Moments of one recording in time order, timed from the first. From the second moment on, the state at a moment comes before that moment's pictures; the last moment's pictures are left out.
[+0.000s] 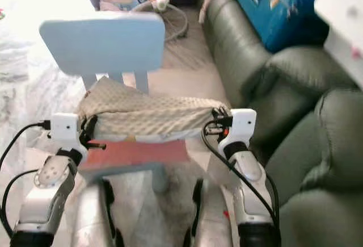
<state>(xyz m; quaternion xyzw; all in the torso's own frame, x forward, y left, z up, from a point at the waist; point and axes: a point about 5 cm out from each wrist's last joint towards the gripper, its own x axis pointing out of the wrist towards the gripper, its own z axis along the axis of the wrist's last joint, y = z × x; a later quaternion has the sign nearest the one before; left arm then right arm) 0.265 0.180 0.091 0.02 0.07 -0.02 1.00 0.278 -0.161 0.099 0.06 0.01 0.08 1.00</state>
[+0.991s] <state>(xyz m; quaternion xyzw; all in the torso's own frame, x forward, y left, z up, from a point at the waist) 0.271 0.182 0.079 0.02 0.11 -0.02 0.99 0.278 -0.156 0.107 0.05 0.00 0.09 0.99</state>
